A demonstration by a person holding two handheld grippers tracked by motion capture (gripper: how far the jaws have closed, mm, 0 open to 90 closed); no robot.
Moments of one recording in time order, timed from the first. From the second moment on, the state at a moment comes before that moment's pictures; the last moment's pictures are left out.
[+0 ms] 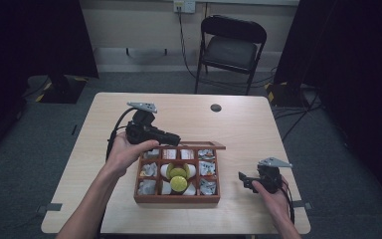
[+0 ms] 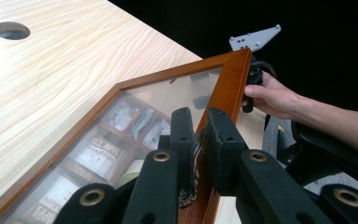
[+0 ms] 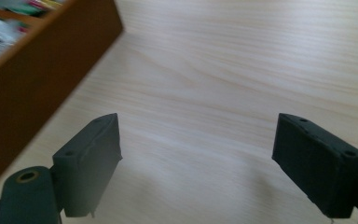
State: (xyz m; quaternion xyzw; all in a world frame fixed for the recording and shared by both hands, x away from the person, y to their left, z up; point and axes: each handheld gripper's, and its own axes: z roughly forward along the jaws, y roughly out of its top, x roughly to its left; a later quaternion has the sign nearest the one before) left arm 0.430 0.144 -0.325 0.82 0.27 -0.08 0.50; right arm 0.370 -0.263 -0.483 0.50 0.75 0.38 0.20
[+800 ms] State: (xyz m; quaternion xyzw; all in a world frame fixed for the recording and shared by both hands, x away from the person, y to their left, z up) left arm 0.429 0.143 -0.324 0.82 0.26 -0.08 0.50; right arm 0.344 -0.222 -0.445 0.40 0.77 0.46 0.18
